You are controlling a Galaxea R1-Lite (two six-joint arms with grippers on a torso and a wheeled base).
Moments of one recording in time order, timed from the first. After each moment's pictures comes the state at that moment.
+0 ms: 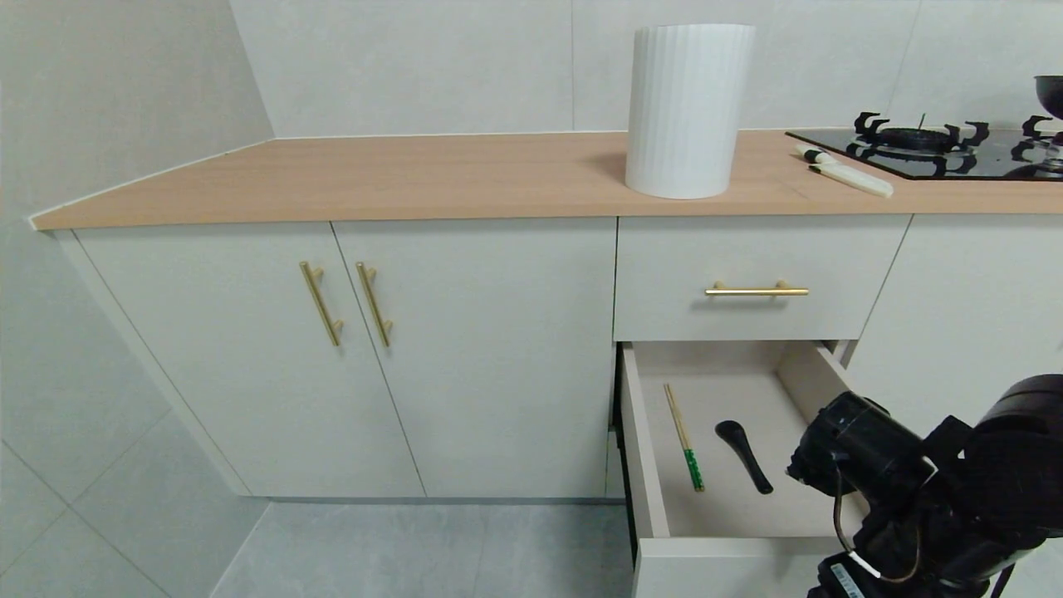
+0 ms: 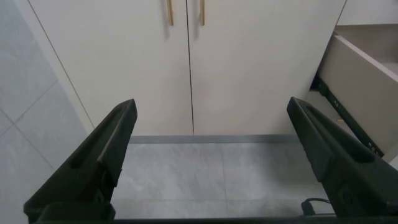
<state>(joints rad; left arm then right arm) 0.00 0.00 0.00 0.00 -0.01 0.00 0.54 1.74 -0.82 0.50 -0.14 0.29</state>
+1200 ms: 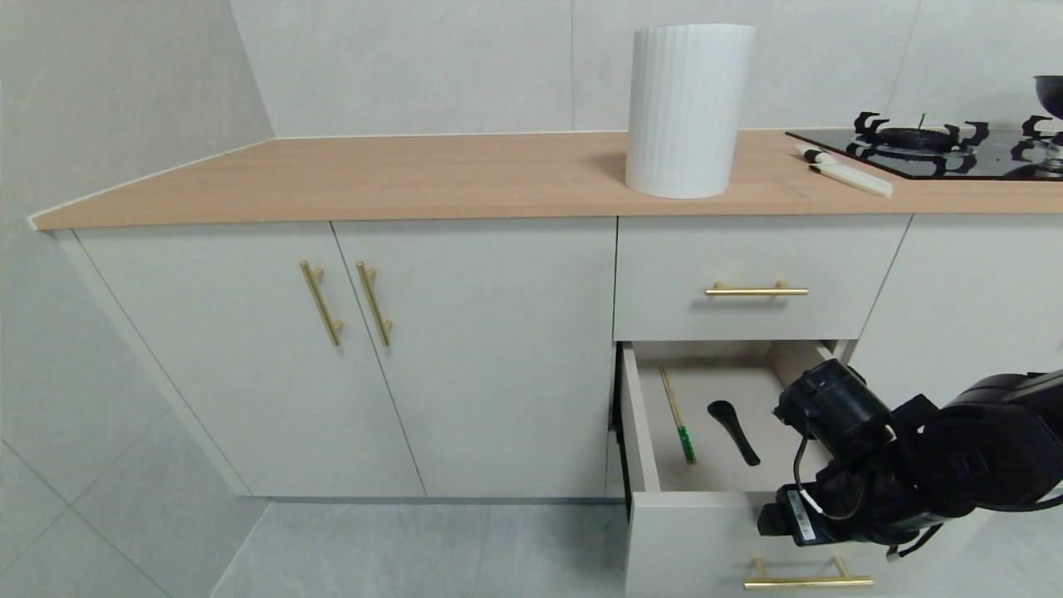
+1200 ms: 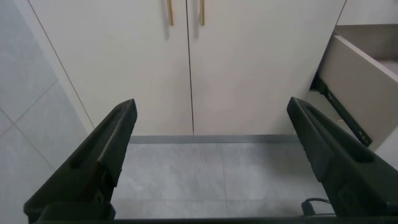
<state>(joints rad) 0.00 0.00 0.00 0.00 -0.01 0.00 0.48 1.82 -0.84 0.19 -0.24 0.37</state>
